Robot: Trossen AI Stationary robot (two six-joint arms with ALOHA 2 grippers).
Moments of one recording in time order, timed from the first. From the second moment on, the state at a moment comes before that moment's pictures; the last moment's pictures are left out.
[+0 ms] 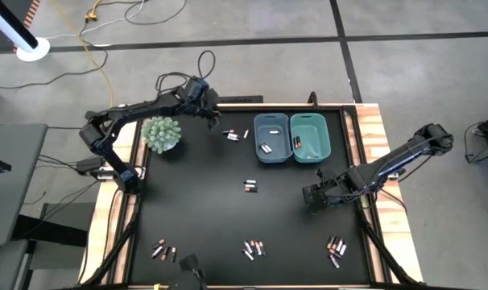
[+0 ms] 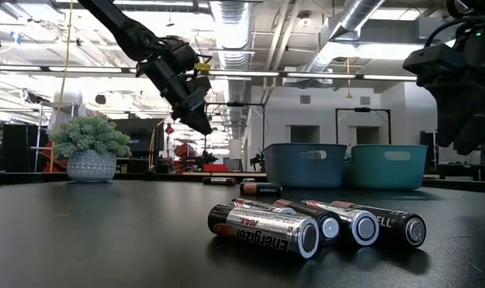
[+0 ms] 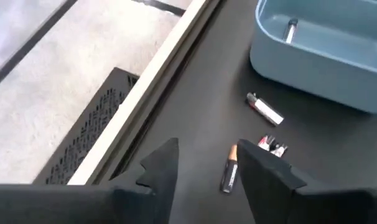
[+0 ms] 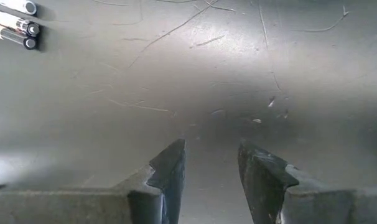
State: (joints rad) left arm 0.75 1.64 1.14 -0.26 0.17 0.27; right arm 0.43 1.14 0.67 -0.85 0.29 1.74
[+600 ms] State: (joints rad) left arm 0.71 1.64 0.94 -0.07 0.17 0.53; right arm 0.43 1.14 0.67 -0.85 0.29 1.75
